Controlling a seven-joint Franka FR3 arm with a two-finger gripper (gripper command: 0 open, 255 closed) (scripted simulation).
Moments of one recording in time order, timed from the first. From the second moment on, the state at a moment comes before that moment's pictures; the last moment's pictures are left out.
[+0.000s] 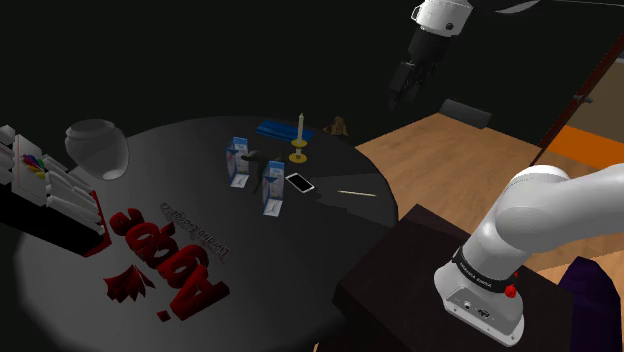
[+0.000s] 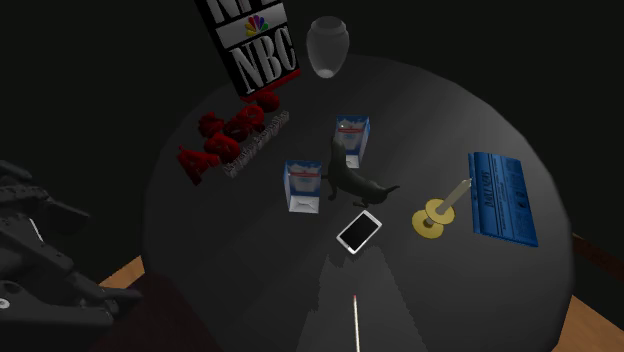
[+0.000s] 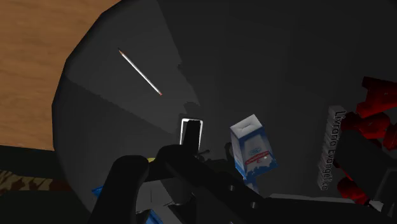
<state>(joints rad) -0.01 -0.81 0.03 -2.40 0.04 1.72 0.01</state>
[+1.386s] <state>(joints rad) -0.08 -0.14 0.27 -2.26 0.02 2.19 0.53</state>
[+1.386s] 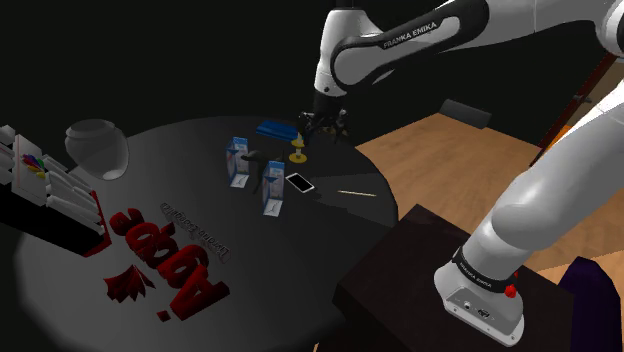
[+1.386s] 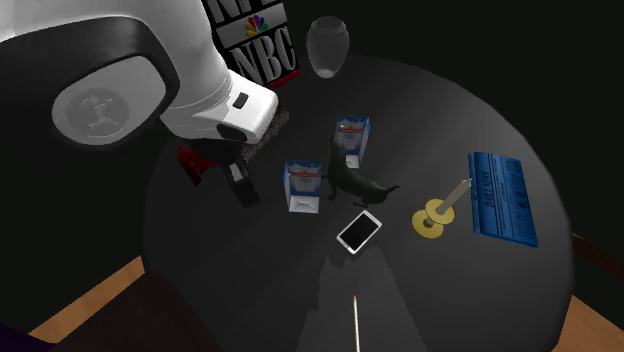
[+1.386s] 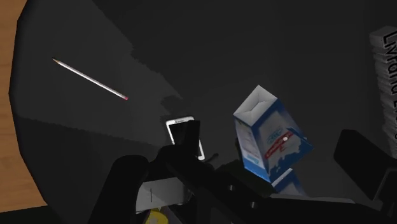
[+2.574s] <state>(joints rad) 0.01 0.60 0.21 -1.67 -0.17 2.27 0.97</state>
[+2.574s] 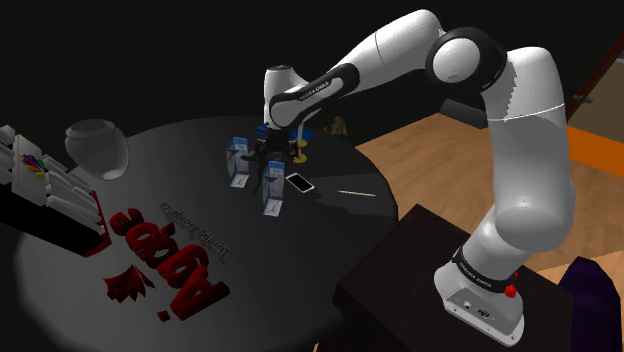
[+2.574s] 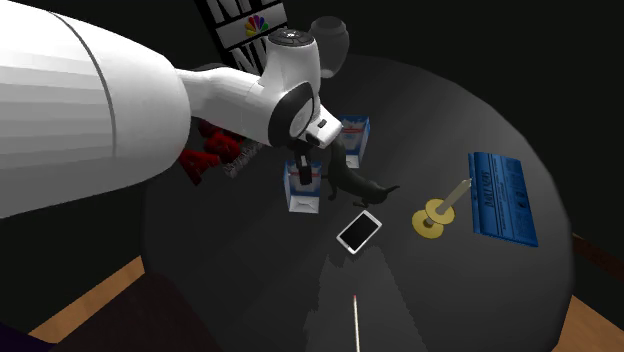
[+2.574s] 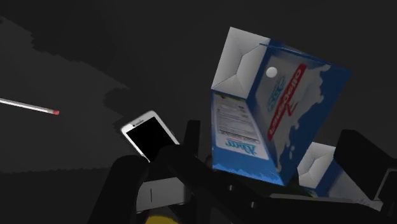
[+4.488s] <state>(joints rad) 0.01 0.64 0.21 -1.62 -0.18 2.26 0.98</state>
